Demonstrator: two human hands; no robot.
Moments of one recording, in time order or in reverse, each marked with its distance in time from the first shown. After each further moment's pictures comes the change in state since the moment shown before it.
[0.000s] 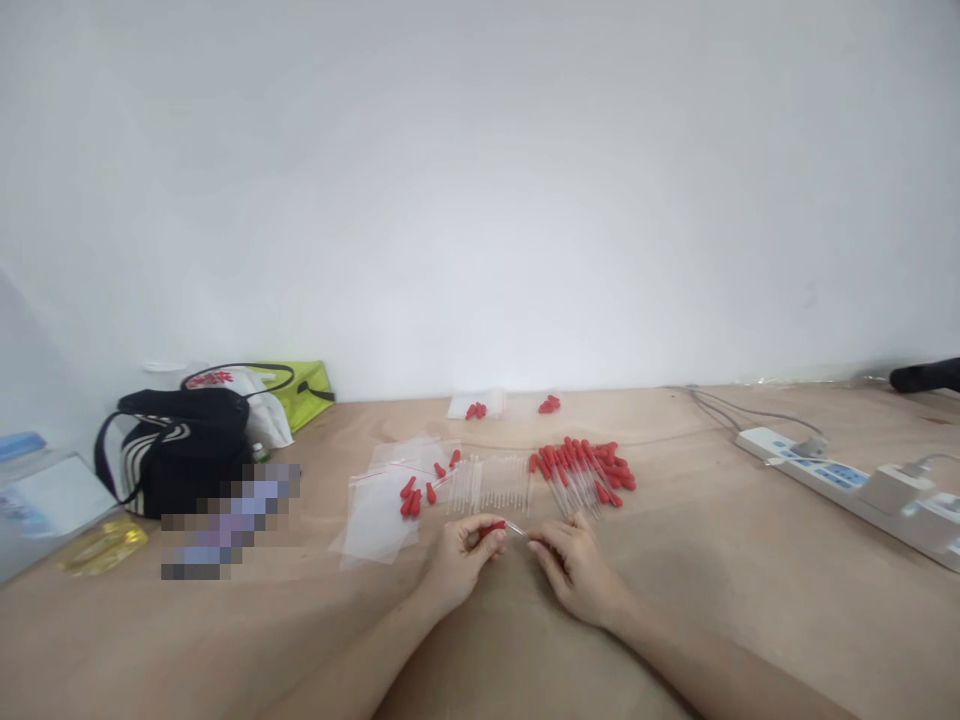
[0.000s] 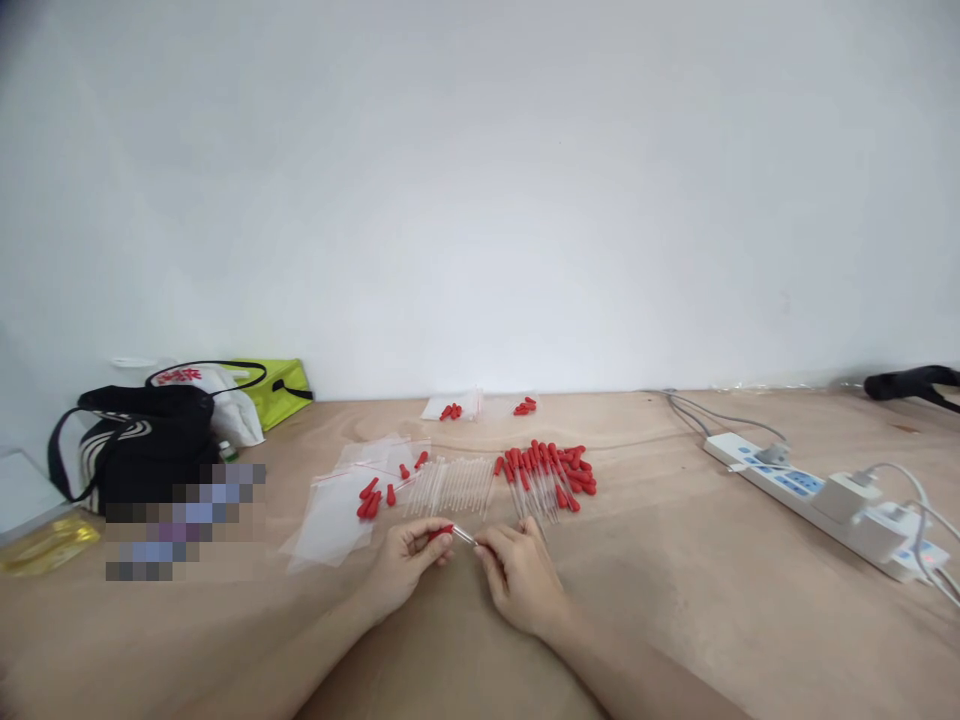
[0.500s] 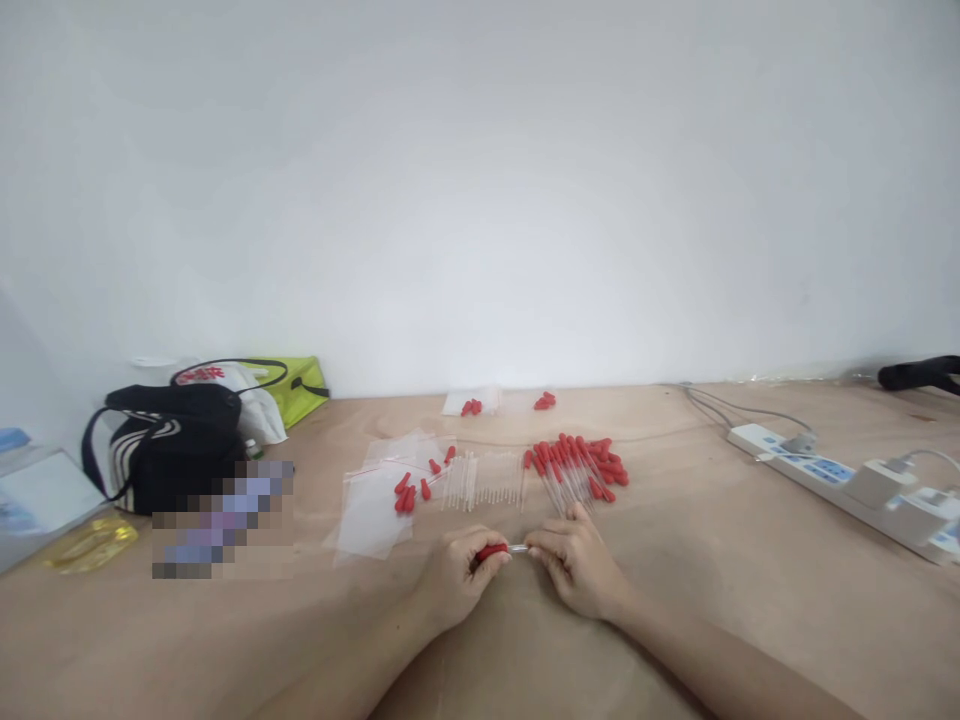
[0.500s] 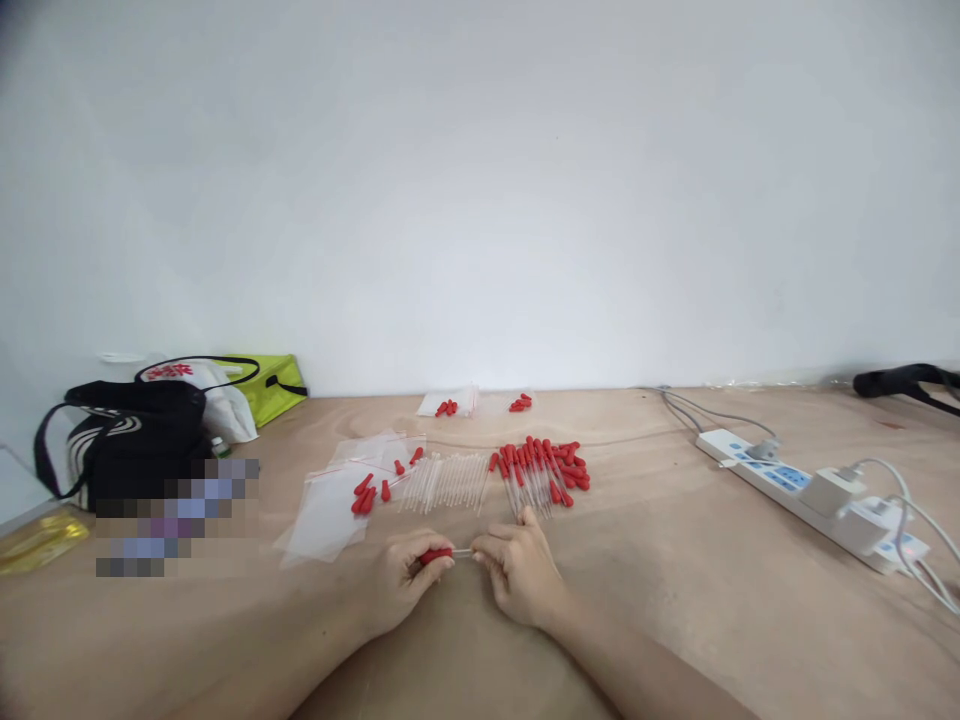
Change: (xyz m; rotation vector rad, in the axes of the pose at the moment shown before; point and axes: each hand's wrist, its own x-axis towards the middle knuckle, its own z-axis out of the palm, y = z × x) left_hand -0.016 0.015 -0.002 0.650 -0.103 0.367; right_hand -0.002 0.003 -0.012 -0.085 -0.078 -0.046
